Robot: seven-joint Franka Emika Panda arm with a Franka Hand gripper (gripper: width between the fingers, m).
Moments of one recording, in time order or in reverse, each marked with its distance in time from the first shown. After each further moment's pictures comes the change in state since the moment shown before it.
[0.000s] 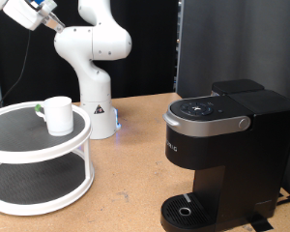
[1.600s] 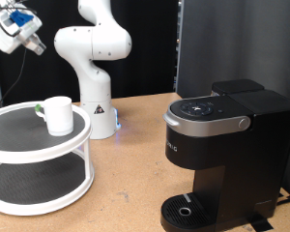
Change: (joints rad) arm -0.013 0.061 -0.084 -0.035 -0.134 0.120 -0.053
